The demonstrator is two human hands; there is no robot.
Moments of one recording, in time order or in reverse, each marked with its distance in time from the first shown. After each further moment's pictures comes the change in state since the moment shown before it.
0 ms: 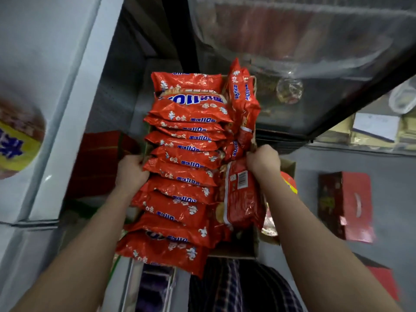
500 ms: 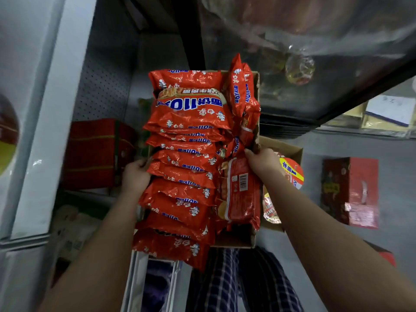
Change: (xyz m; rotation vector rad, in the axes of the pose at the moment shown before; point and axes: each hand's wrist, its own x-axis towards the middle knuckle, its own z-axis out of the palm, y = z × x) left_hand 0.009 -0.046 0.045 -0.334 -0.113 -0.380; right_hand 0.018 0.025 0.042 0.016 -0.162 0.104
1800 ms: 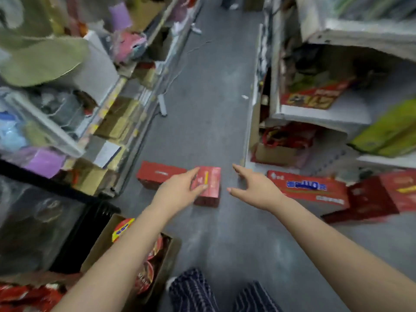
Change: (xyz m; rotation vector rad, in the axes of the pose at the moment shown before) left_hand -0.582 0.116 0.271 1.216 -0.962 1.820; right_hand -0.485 0.457 -0.126 0.502 0.699 0.287
